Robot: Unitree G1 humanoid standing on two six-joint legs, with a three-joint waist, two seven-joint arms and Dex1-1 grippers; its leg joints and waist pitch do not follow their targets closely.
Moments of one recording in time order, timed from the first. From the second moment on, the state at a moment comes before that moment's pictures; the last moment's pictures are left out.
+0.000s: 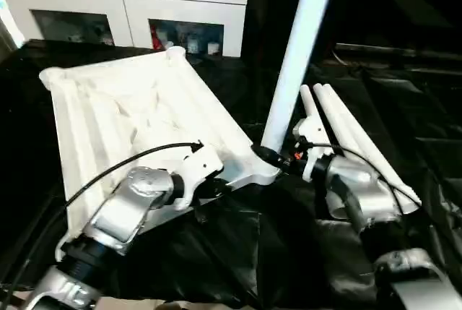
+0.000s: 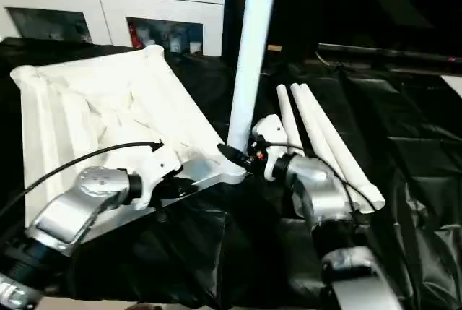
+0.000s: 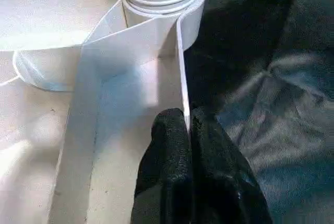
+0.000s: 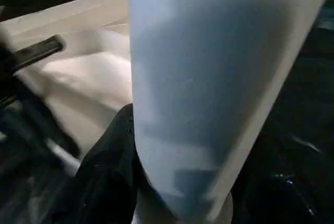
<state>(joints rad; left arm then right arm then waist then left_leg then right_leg) -0.40 0.45 -0.37 0.12 -0.04 0.45 -0.91 -0.56 -0.25 0.09 0.69 0.17 -0.03 0.99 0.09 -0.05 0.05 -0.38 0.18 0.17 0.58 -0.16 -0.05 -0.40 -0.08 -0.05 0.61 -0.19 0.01</state>
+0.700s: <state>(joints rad) -0.40 0.54 -0.40 0.08 -0.05 0.40 -1.05 -0.54 -0.29 0.12 0.68 0.20 -0.04 1.22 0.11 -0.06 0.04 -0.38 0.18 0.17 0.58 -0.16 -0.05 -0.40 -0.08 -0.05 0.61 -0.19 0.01</state>
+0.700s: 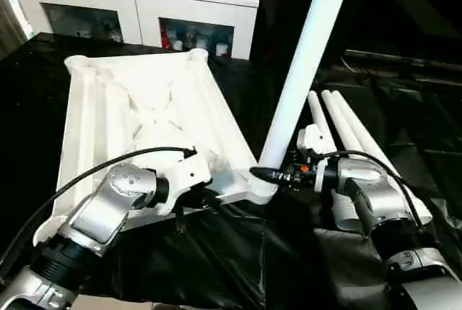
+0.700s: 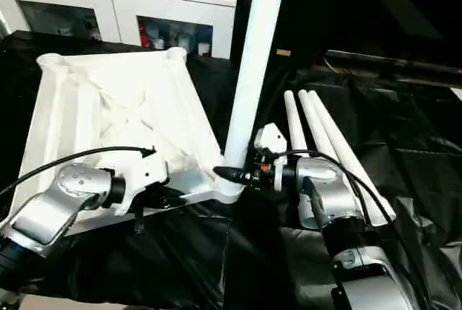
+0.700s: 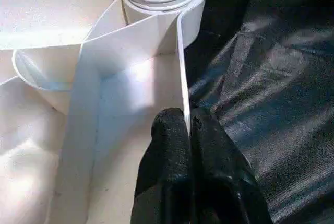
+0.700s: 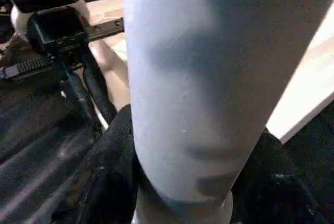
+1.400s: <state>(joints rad) -0.44 0.25 -0.33 0.12 0.06 0.71 -0.63 -0.69 -0.05 0.03 0.97 0.12 -0.15 0.49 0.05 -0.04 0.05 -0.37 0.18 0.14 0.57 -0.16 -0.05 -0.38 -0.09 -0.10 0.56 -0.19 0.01</state>
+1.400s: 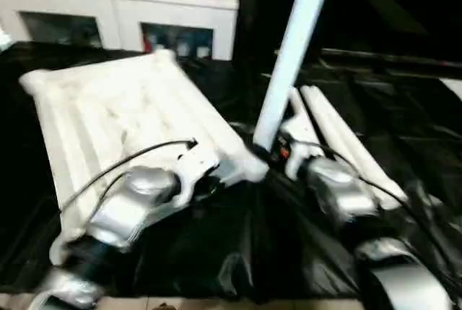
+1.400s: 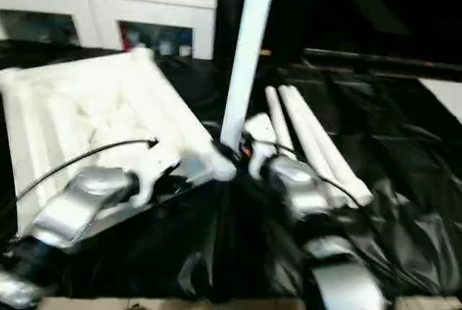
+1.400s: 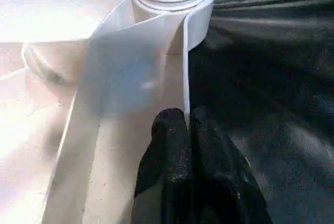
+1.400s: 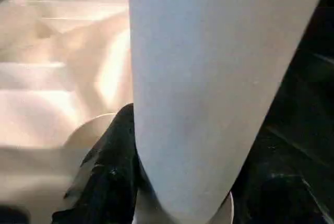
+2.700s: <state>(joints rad) -0.47 0.22 -0.35 0.07 0.10 0.77 -0.58 -0.78 -0.01 -0.03 1.14 0.08 -0.11 0.42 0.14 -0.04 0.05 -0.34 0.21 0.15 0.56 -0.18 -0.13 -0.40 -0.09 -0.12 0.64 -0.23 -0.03</state>
